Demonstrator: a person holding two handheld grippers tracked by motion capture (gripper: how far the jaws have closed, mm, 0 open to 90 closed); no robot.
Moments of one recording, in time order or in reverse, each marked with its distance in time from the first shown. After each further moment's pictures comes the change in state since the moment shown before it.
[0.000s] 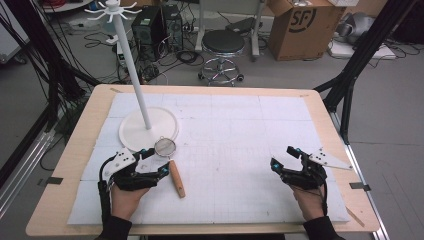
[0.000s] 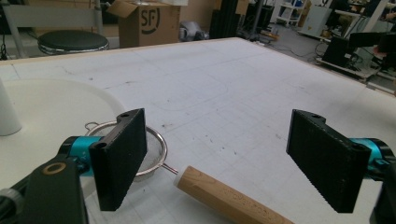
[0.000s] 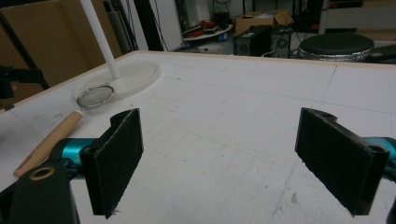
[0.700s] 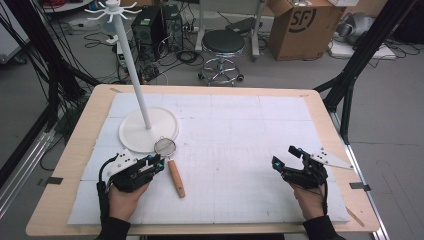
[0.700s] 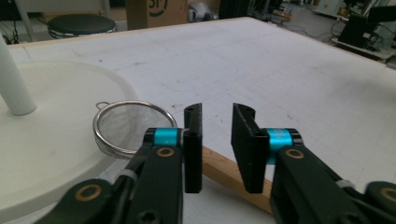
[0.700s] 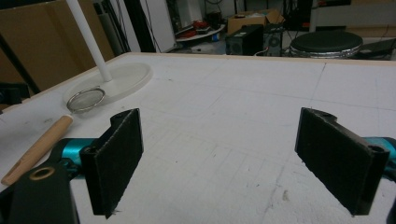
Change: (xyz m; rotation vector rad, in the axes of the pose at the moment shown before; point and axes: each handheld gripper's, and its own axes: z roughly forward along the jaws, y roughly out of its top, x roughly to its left) left arm -0.001 -0.002 -0.002 0.076 0.037 0.018; right arm -0.004 0.000 0.000 -0.003 -0.032 0.021
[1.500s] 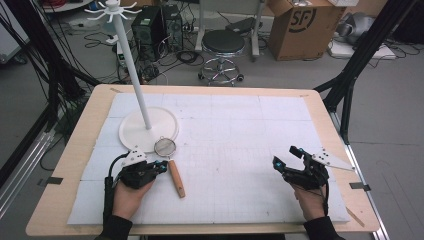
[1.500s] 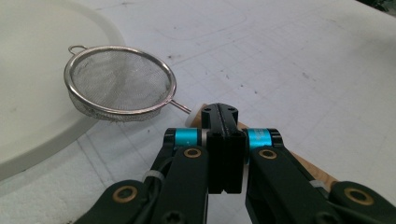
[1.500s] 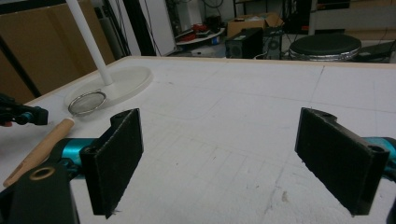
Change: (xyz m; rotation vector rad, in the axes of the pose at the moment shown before) left arm 0.008 -0.008 0.025 0.201 -0.019 -0.043; right arm 0.001 0.000 -0.004 -0.015 0.001 0.007
